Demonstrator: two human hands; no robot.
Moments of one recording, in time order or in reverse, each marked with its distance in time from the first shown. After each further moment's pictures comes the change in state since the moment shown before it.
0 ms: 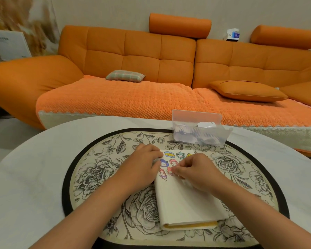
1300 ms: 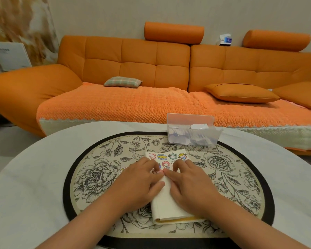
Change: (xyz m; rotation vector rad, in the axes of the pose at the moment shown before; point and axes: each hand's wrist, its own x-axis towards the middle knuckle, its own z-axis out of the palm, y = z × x) left_hand -0.041 0.020 -0.006 0.319 -0.100 0.257; right_hand -0.036 0.026 0.015 -0.699 0.178 -0.544
